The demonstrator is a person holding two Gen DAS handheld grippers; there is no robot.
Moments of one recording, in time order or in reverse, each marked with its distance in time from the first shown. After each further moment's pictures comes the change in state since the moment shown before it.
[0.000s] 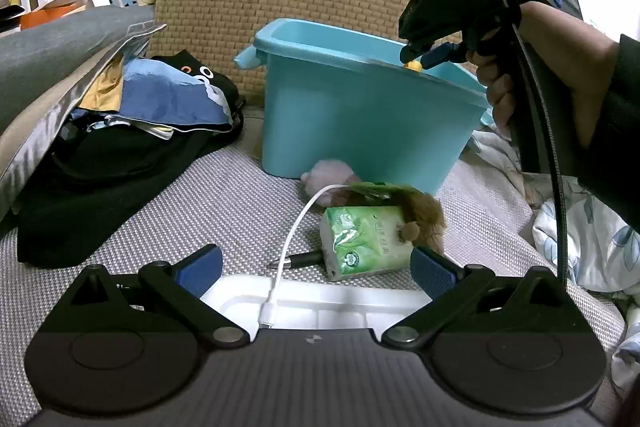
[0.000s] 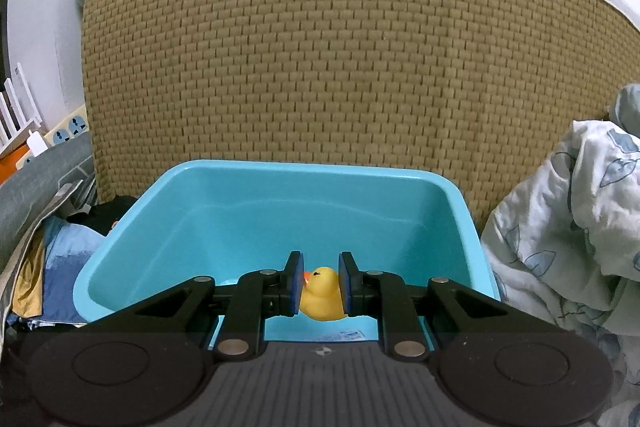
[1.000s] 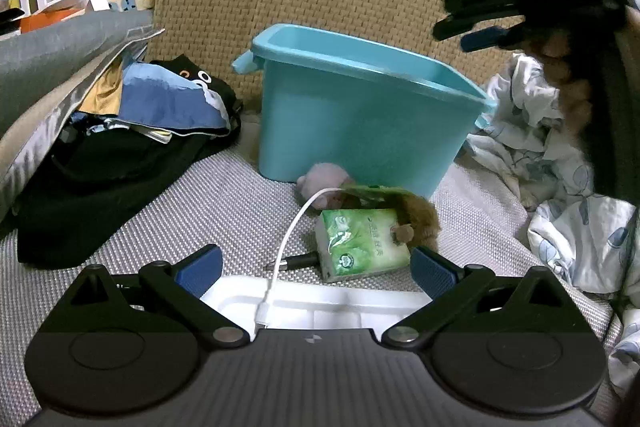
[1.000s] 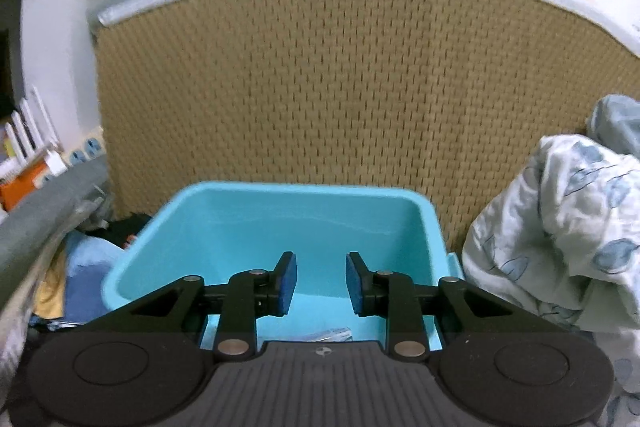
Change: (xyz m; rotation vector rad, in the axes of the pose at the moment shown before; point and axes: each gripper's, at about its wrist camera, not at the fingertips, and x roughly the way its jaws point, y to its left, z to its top) left arm -0.006 -0.002 -0.002 0.001 -0.017 -0.007; right arm -0.055 -0.015 -0.003 0.003 -0.091 0.030
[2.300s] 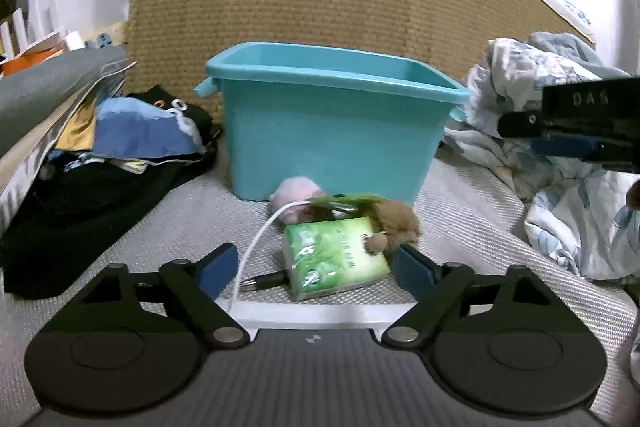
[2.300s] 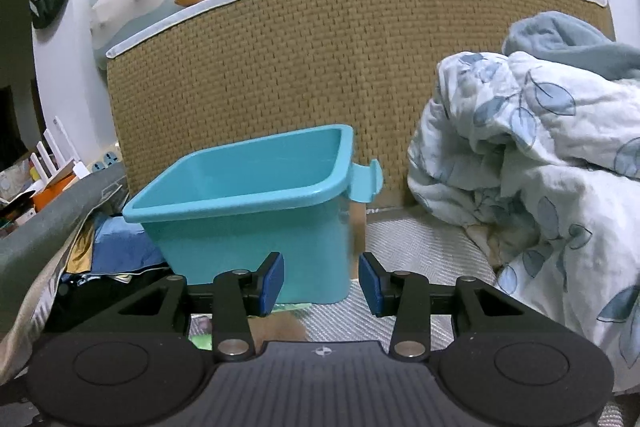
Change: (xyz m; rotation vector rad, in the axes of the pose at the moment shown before) left arm 0.014 -0.038 -0.004 0.122 -0.066 0.013; right arm -0.082 -0.071 -0.102 0.166 -0.044 0.040
